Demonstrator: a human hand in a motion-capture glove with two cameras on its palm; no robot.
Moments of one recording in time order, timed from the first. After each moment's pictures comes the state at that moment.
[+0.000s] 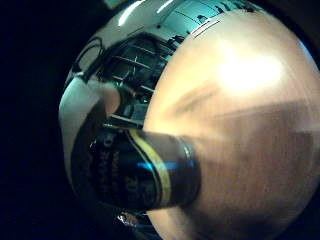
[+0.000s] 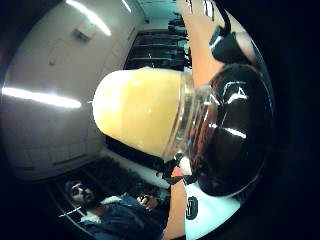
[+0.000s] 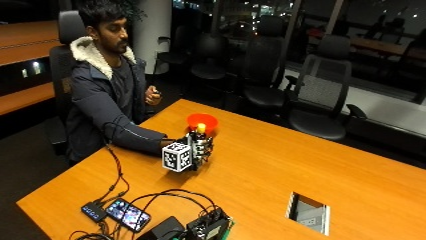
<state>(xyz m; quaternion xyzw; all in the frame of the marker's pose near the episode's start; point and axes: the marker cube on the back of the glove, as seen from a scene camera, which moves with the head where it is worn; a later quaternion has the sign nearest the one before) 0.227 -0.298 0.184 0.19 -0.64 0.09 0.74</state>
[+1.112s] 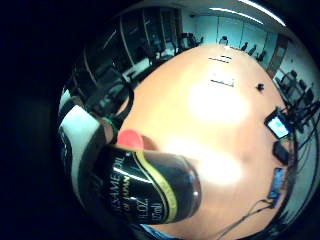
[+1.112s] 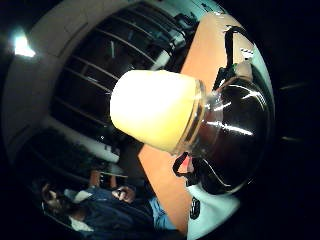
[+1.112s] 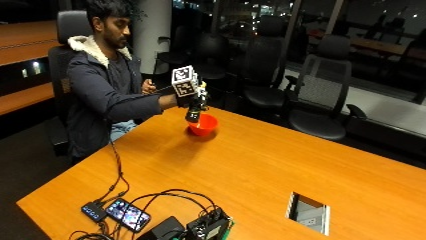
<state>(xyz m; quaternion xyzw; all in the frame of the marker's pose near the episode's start) 0.125 -0.267 -0.014 0.17 -0.24 -0.07 0.95</state>
